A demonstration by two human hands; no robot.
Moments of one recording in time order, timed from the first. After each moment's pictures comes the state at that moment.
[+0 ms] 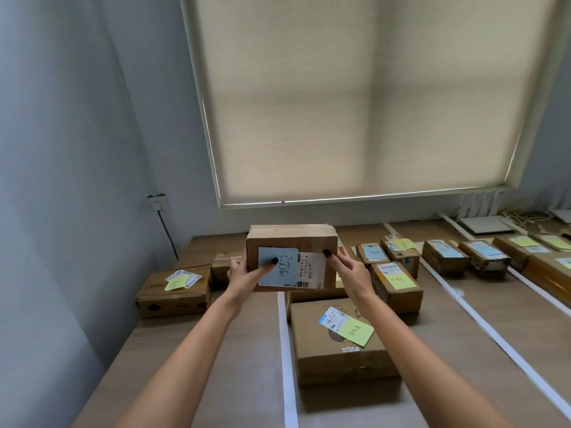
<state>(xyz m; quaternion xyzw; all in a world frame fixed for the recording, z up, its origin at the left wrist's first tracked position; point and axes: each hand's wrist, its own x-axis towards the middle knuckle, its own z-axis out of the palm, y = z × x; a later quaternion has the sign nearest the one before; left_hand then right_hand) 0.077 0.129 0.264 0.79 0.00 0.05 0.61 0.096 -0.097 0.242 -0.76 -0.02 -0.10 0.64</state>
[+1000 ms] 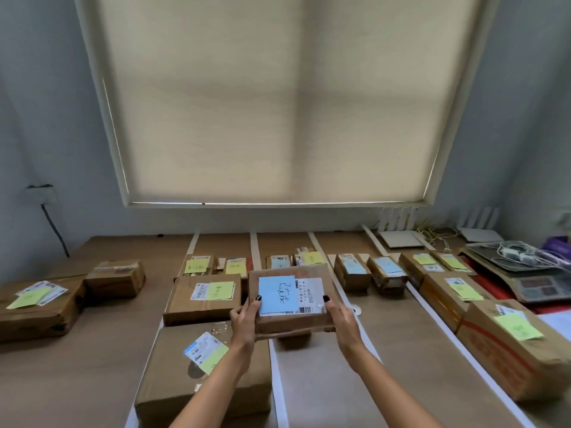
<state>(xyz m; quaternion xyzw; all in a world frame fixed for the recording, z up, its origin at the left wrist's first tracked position) 0.138 -0.195 0.166 0.66 0.12 -0.01 0.74 0.123 -0.389 0.178 -0.77 0.08 -0.05 0.63</state>
